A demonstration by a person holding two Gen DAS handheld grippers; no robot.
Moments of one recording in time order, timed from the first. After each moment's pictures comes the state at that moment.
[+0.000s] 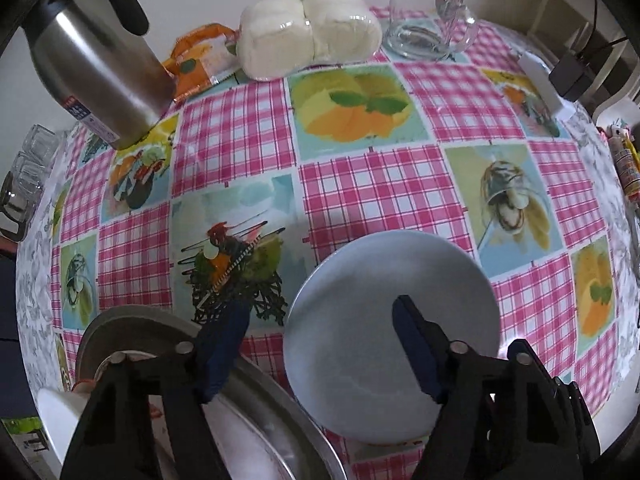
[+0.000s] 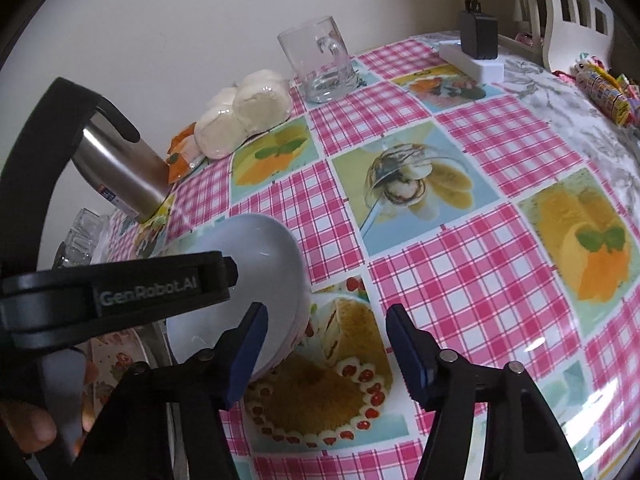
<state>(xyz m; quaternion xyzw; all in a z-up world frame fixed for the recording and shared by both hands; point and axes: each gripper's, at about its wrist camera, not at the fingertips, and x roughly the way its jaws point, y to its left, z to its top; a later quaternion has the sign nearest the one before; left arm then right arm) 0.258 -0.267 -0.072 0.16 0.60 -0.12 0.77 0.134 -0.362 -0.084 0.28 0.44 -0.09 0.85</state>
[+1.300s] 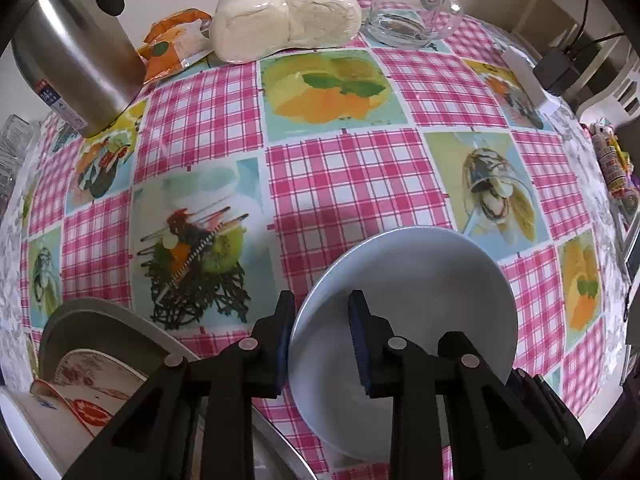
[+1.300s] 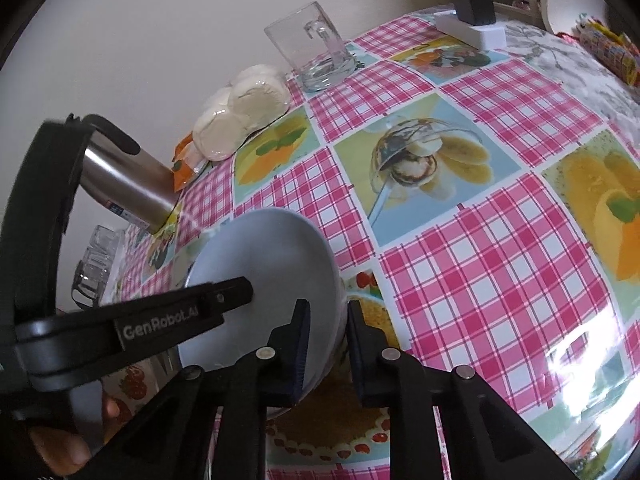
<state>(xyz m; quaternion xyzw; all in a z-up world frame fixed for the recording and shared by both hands) 0.255 -0.273 -0.088 0.13 0.61 -0.16 0.77 0.138 -0.373 -0.105 0.34 0.43 -0.07 0.83</state>
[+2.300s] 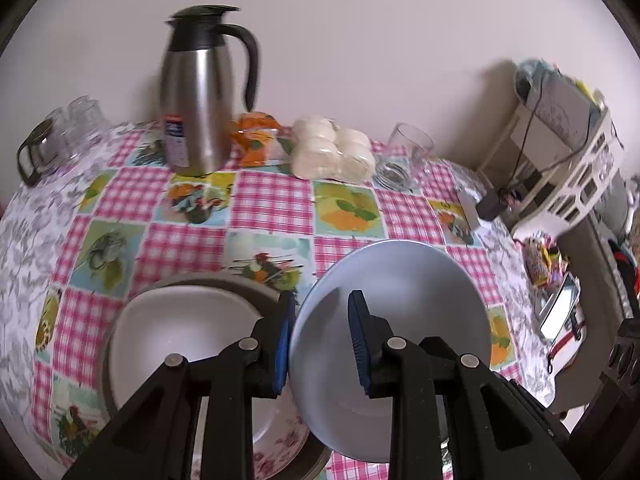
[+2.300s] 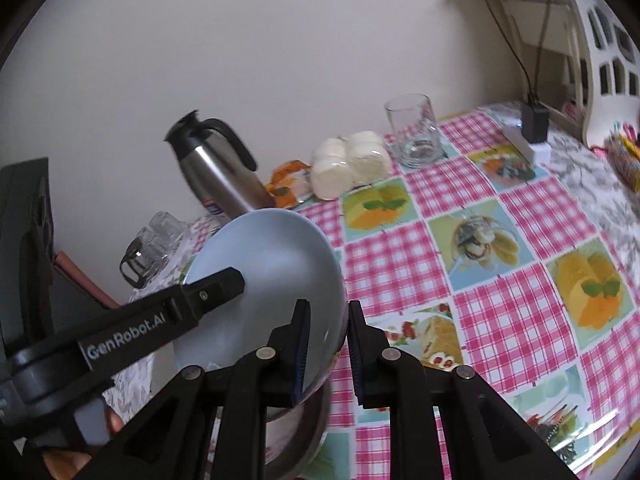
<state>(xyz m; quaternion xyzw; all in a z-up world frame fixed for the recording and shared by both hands) 0.177 -0.164 0.047 -0.03 0.46 -0.17 0.87 0.098 -0.301 0.022 0.25 0.36 -0.01 0.90</state>
